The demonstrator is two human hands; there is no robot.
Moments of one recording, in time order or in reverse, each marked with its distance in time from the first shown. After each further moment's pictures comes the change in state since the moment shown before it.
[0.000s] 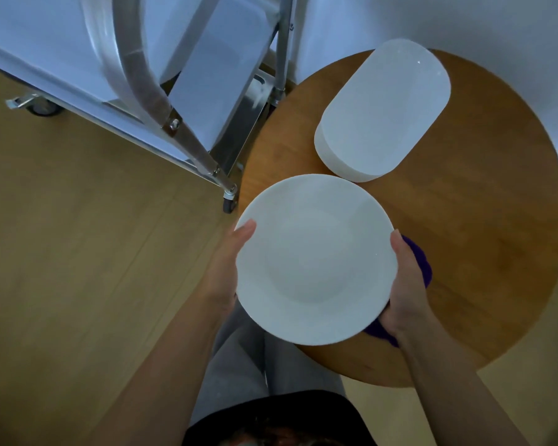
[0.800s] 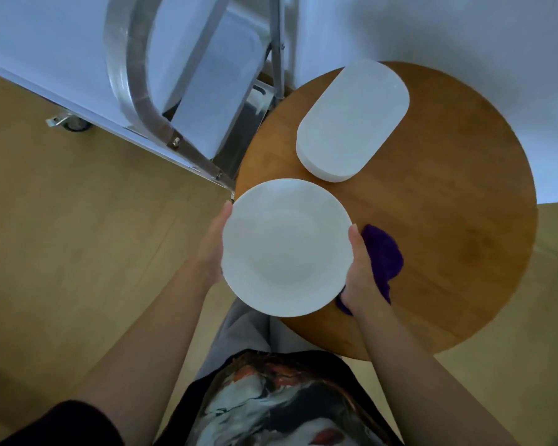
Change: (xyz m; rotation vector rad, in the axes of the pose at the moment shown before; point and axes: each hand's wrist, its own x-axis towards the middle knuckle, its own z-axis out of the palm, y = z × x) left_hand -0.018 0.039 0.020 0.192 0.075 -0.115; right_hand 0.003 0.006 0.001 0.039 -0.033 0.100
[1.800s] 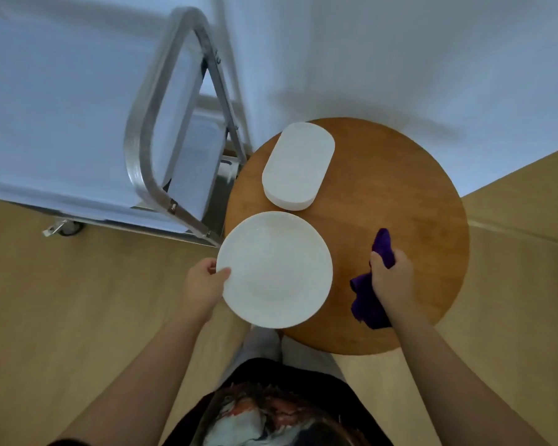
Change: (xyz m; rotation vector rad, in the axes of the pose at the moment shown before) left_hand -0.052 0.014 -0.011 0.544 0.283 0.245; right_hand -0.074 -0.017 -0.057 -0.547 0.660 -0.498
